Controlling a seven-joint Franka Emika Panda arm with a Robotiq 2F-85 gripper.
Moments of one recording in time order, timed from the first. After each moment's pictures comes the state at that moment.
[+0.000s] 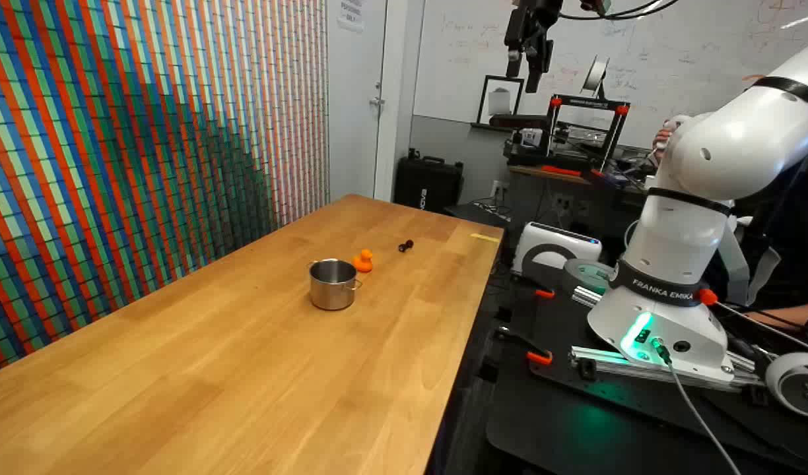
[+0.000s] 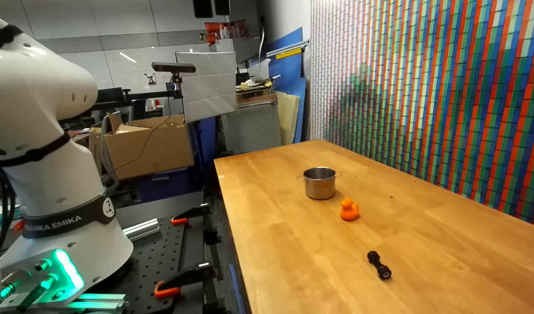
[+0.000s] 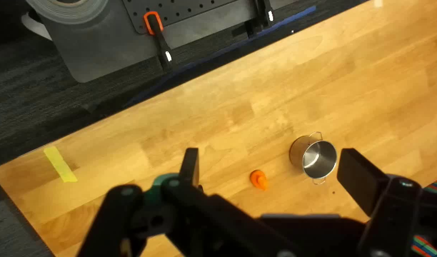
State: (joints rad) arm -0.13 -0.67 -0.26 -2.35 0.07 1.57 0.00
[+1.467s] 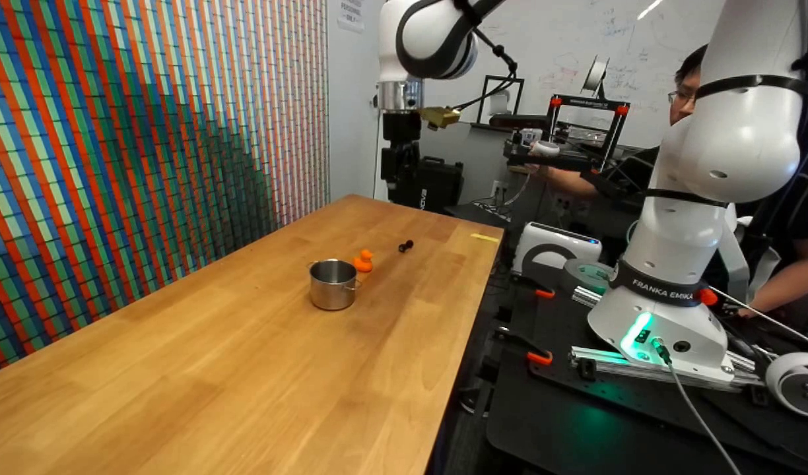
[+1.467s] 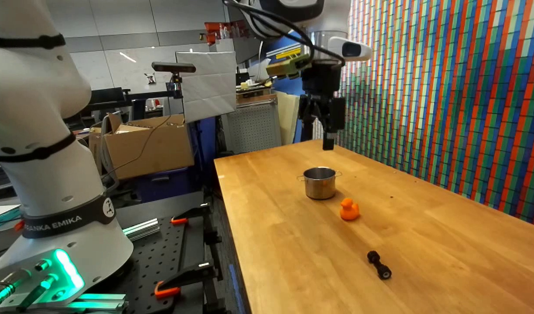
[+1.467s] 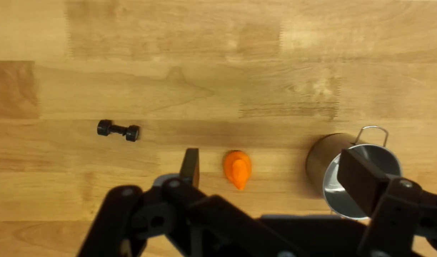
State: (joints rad) arm 0.02 0.06 0.00 -2.29 -0.01 2.23 -0.06
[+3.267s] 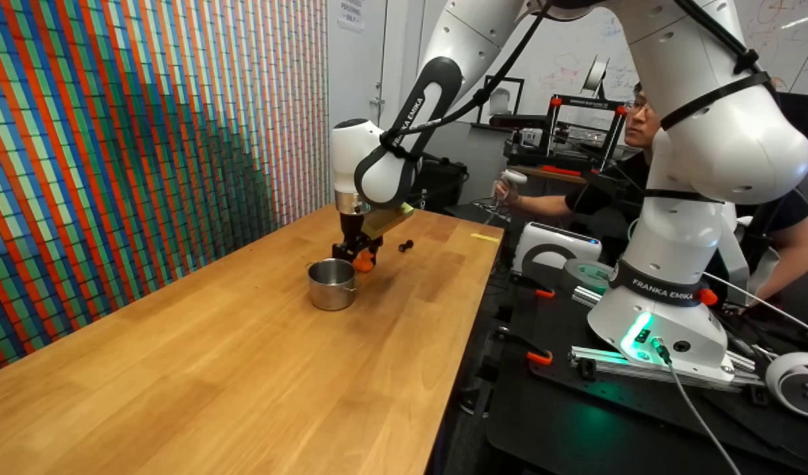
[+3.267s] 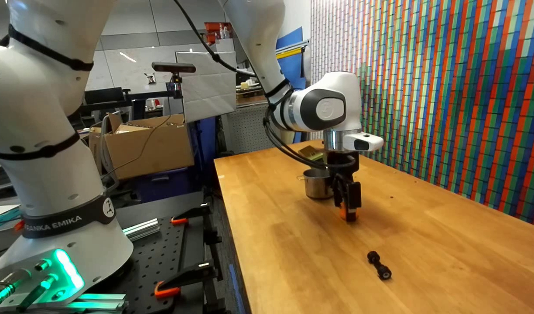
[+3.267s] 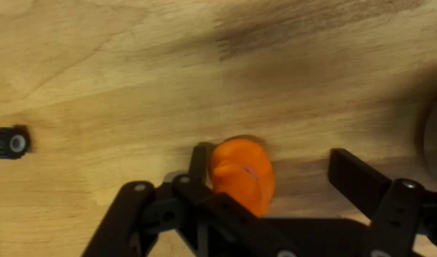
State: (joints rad) arm 0.16 0.63 -0.07 -2.07 -0.16 2.63 0.40
